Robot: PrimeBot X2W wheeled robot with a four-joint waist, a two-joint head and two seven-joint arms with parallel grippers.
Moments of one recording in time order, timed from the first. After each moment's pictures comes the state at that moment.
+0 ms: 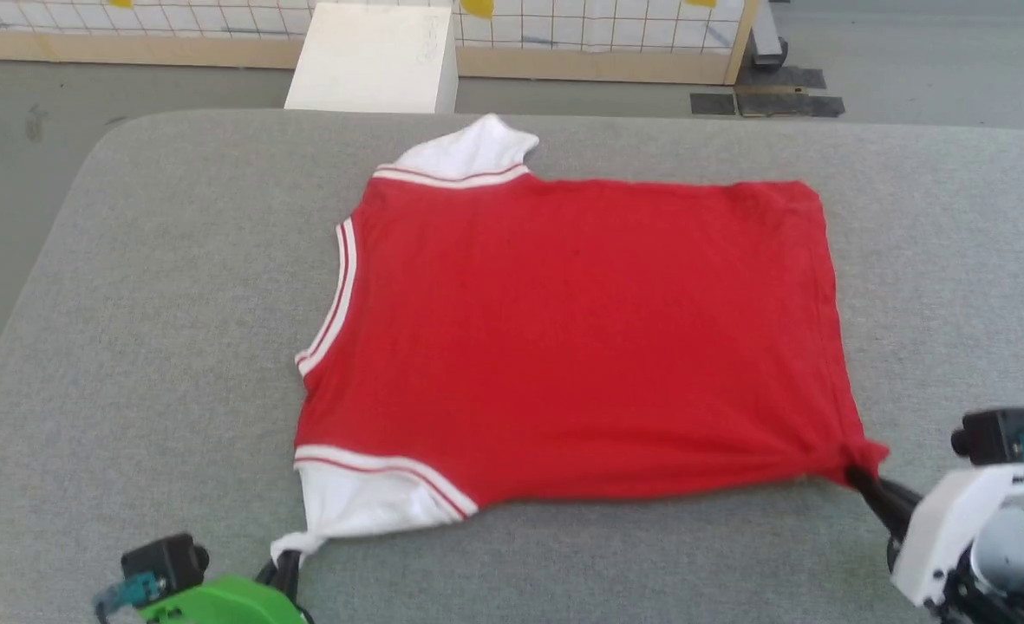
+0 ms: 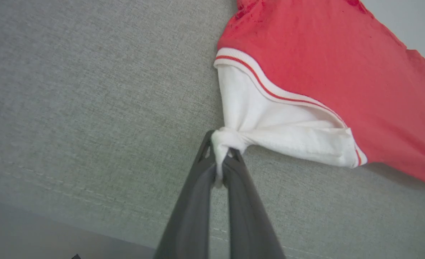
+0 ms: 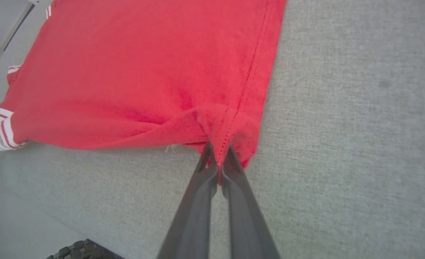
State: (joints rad) left arm 0.08 0.36 -0.35 0.10 -0.92 0.23 0.01; right arm -0.09 -0.42 0.15 0.25 0.71 0.13 0.39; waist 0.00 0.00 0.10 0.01
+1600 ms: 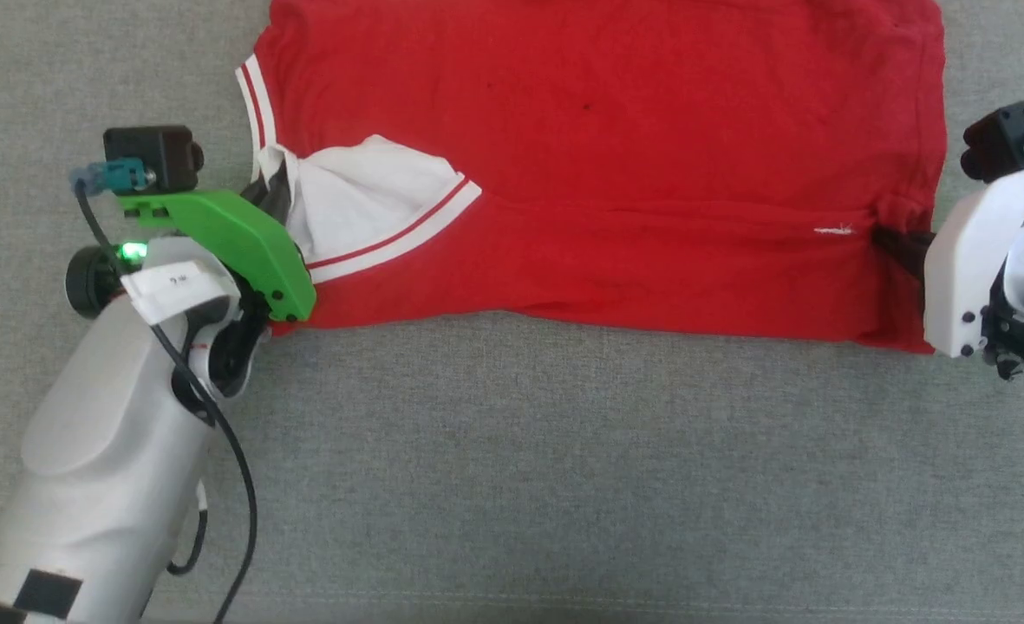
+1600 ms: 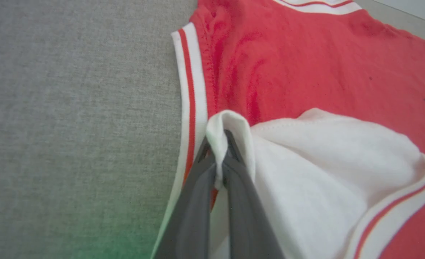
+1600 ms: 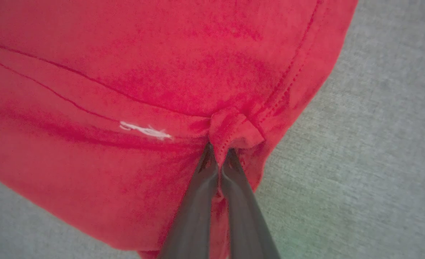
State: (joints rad) left arm -0.68 0.40 -0.45 0.35 -0.77 0.12 0.20; right arm -0.58 -0.46 0.18 0.17 0.55 0.13 0.87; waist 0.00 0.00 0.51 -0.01
